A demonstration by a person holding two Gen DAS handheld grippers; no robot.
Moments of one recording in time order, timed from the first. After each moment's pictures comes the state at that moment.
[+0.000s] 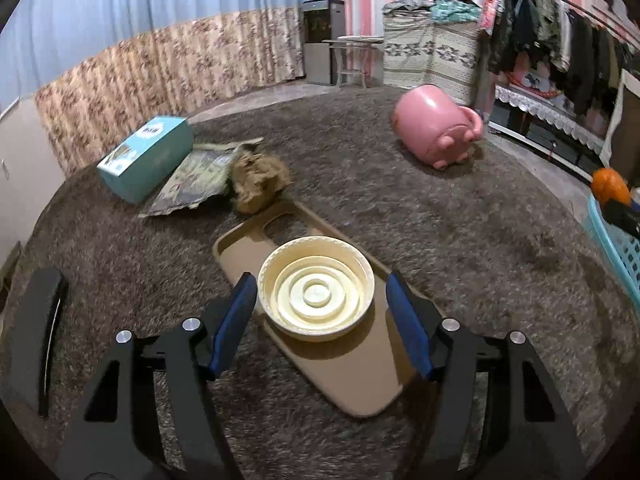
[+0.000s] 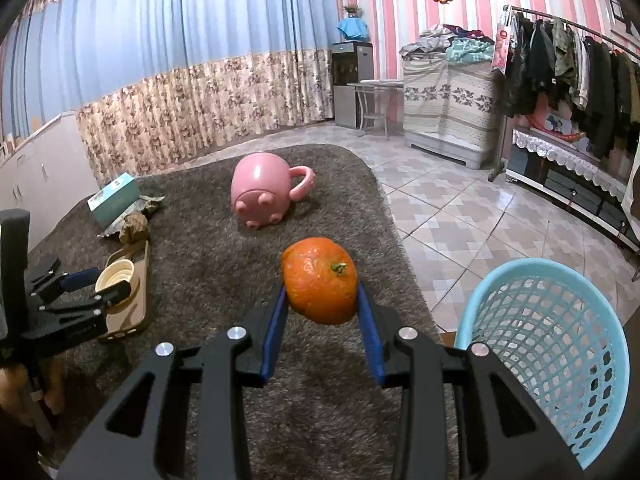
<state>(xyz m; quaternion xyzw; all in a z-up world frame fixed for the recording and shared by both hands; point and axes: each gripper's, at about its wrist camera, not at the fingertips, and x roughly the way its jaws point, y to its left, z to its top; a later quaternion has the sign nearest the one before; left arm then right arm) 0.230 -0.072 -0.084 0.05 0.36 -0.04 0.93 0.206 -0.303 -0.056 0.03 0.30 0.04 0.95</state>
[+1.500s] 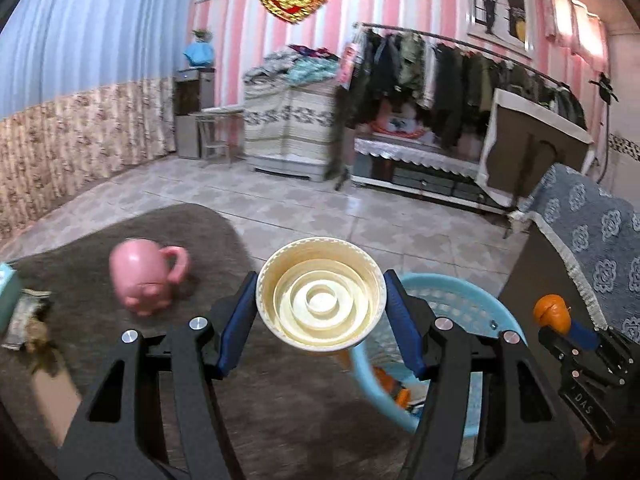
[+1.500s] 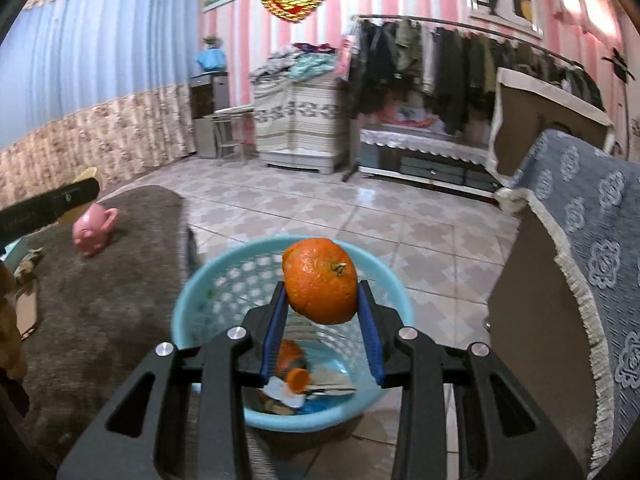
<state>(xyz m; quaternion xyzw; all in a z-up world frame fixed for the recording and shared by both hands) 0.203 -0.305 0.005 0.03 0.25 -0.27 0.93 0.082 -0.481 -0.035 0.07 0.26 -0.22 0.94</state>
